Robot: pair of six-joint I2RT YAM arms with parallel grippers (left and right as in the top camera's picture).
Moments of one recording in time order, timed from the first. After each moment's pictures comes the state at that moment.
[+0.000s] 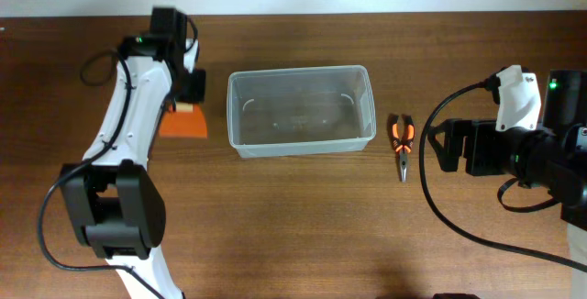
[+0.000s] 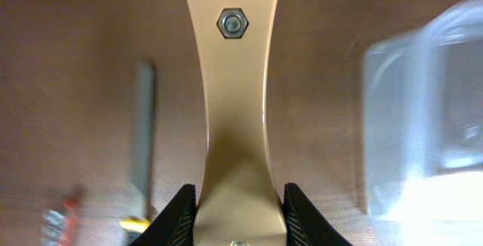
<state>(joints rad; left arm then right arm) -0.05 2.02 1.85 -1.09 -0.09 0.04 -0.04 1.24 1.76 -1.47 -0.25 0.00</state>
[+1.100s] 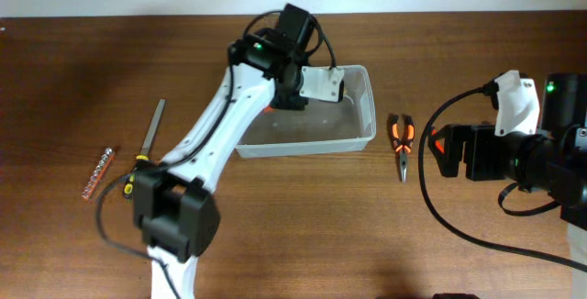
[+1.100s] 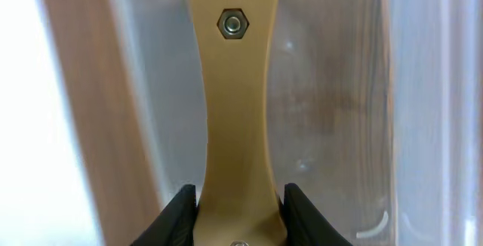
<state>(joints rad) -0.49 2.12 2.01 -1.06 0.05 1.22 -0.04 1.24 1.76 -1.52 -0.24 0.00</state>
